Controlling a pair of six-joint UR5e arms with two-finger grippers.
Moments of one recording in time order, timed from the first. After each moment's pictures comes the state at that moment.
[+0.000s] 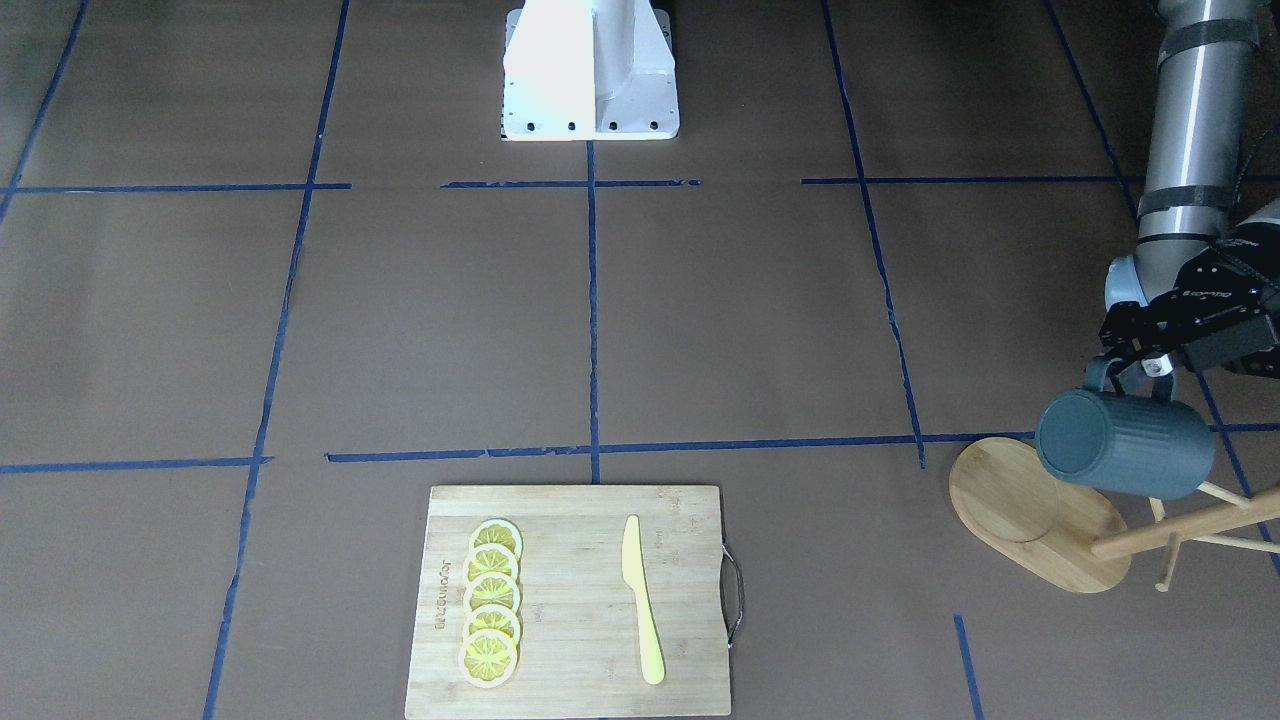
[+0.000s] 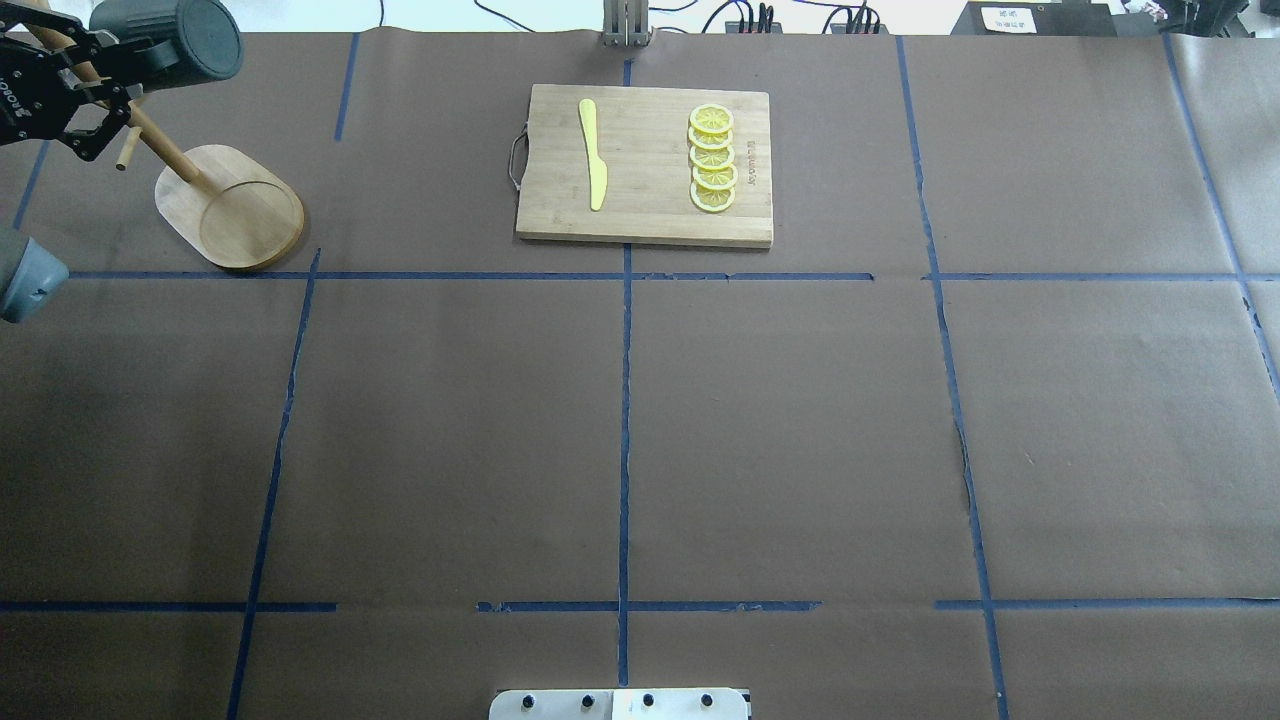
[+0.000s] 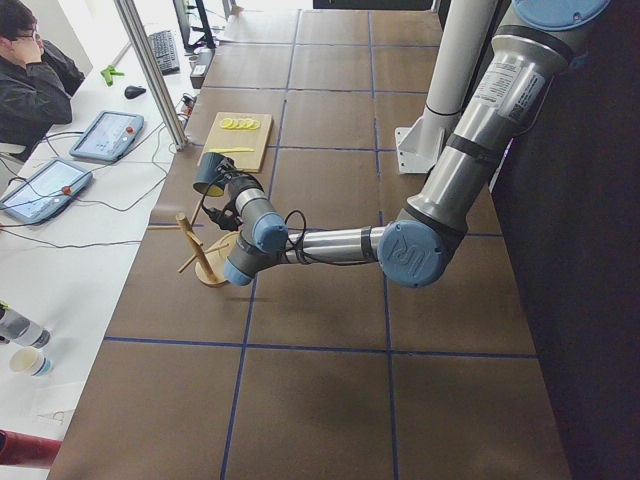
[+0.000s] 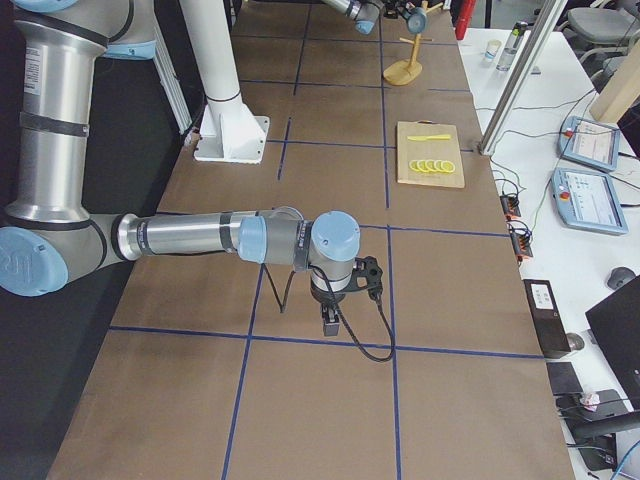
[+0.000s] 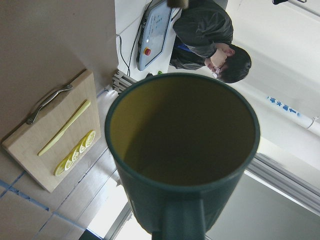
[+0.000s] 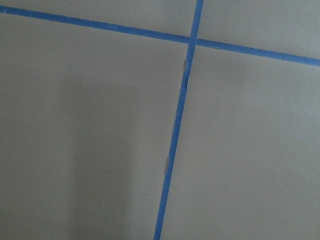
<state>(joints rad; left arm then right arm) -1.16 -2.01 -0.96 -3.88 -2.02 -2.82 1.57 -1.74 1.85 -1.73 2.34 -0.20</state>
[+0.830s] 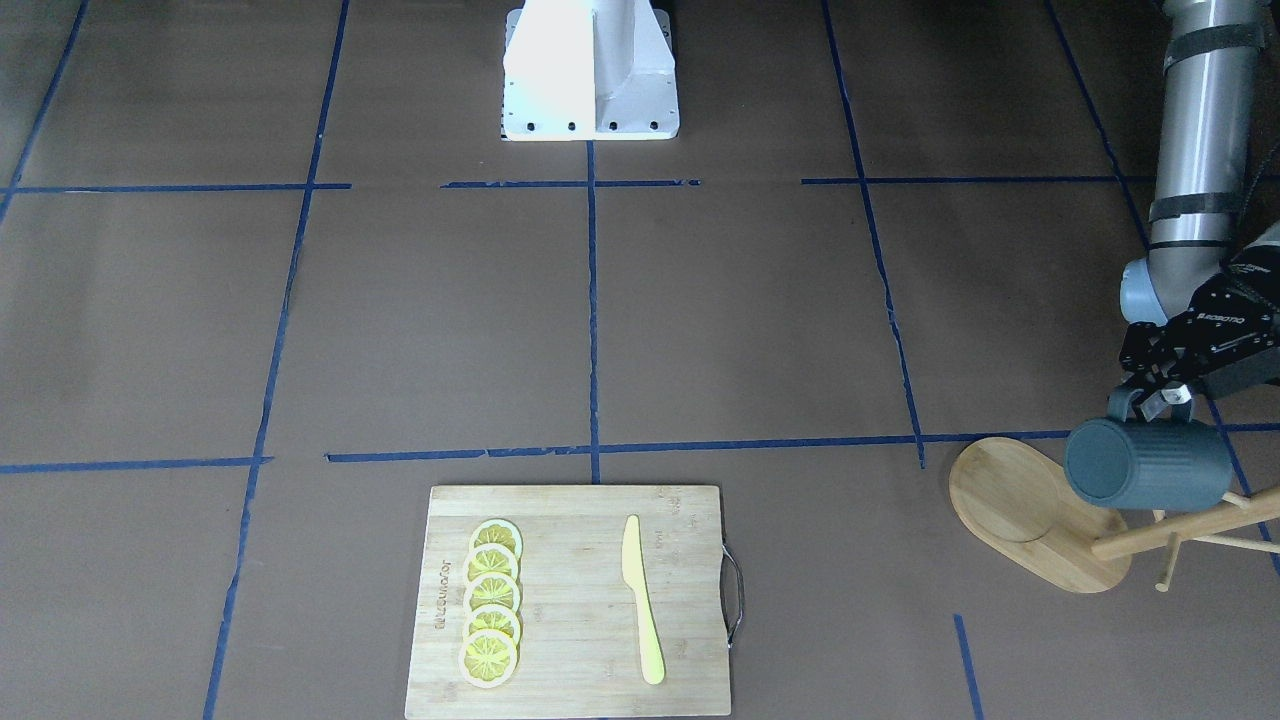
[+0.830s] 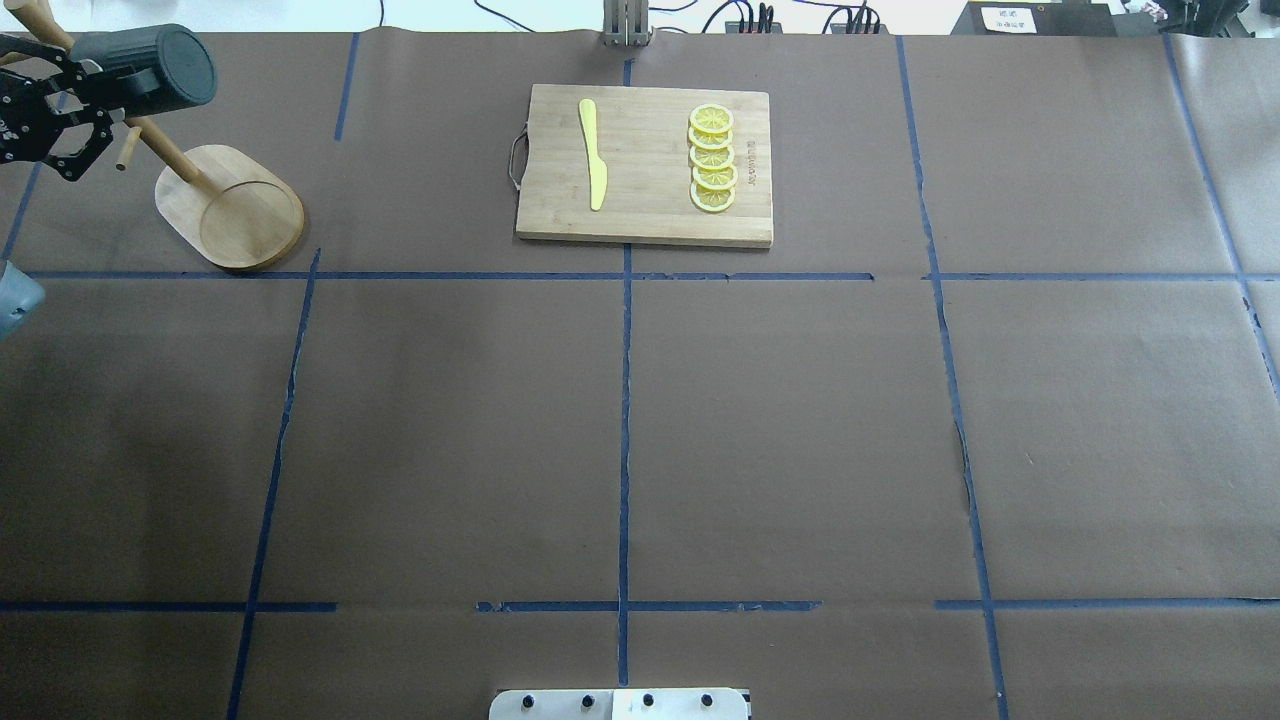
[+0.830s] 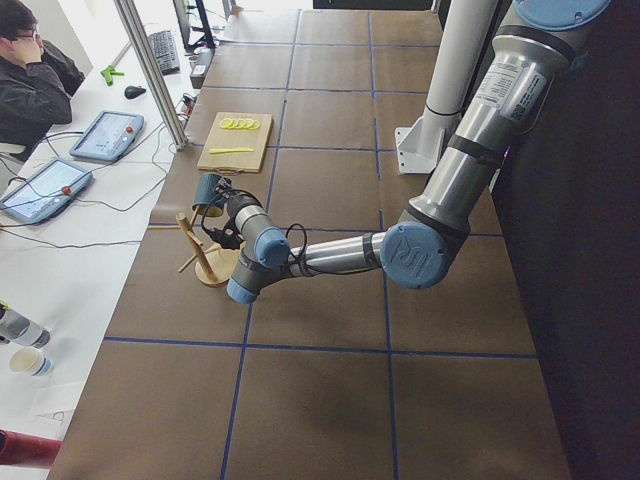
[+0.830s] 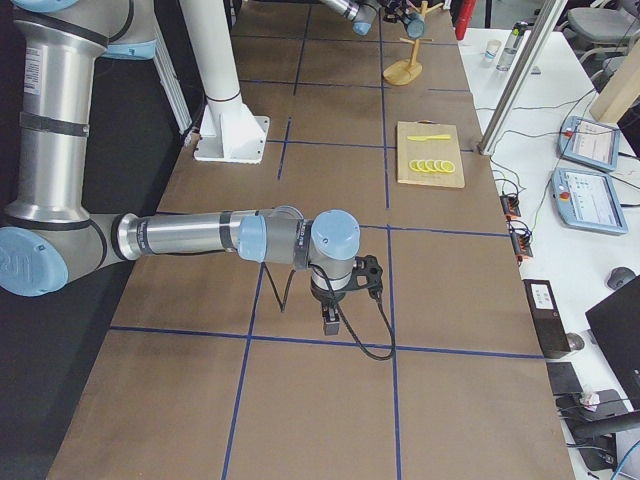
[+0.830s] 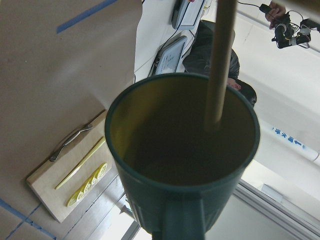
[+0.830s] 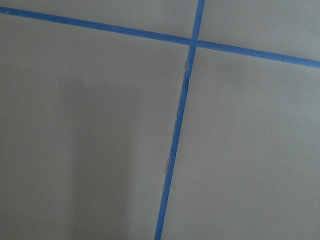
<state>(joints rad) -1.16 -2.00 -0.86 -3.88 -2.02 -2.82 1.57 -1.74 1.86 -1.73 2.34 -0.20</state>
